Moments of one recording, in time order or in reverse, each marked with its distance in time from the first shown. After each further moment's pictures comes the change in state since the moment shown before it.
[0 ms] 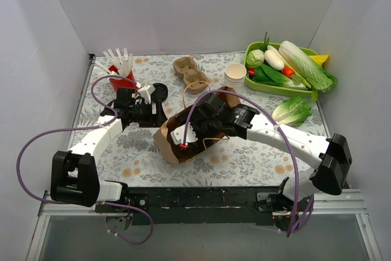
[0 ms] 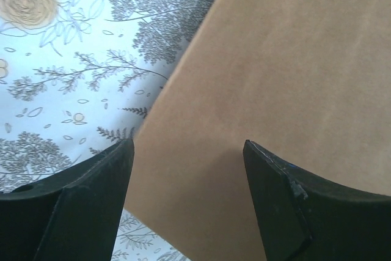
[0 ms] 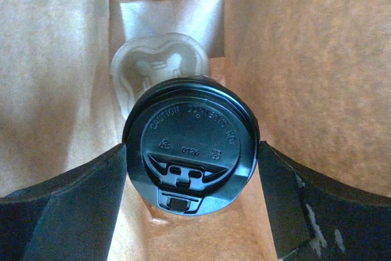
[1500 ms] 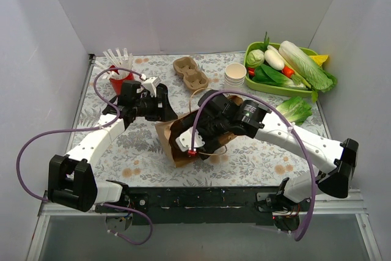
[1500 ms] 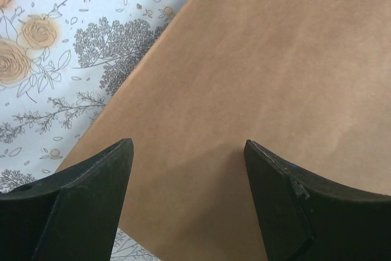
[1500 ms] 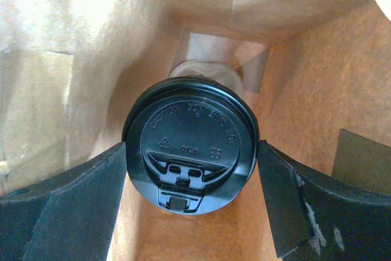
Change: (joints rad) left arm -0.094 -0.027 0.096 0.034 -0.048 -0.040; right arm 0.017 -0.056 0.134 -0.255 -0.104 -0.095
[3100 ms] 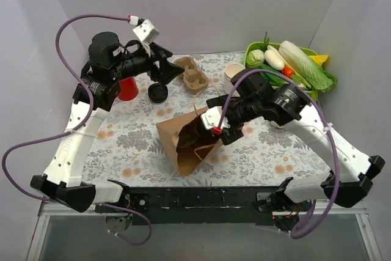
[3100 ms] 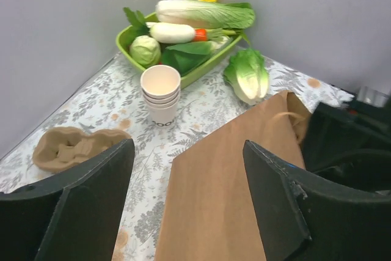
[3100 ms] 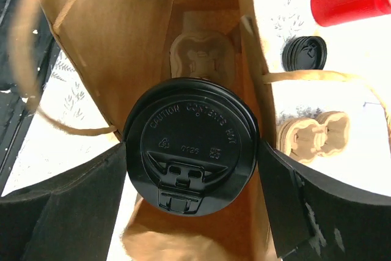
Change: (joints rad) left arm -0.095 0.012 0.727 -0.116 0.142 0.285; right arm -0.206 -0.068 0.195 -0.261 -0.124 0.051
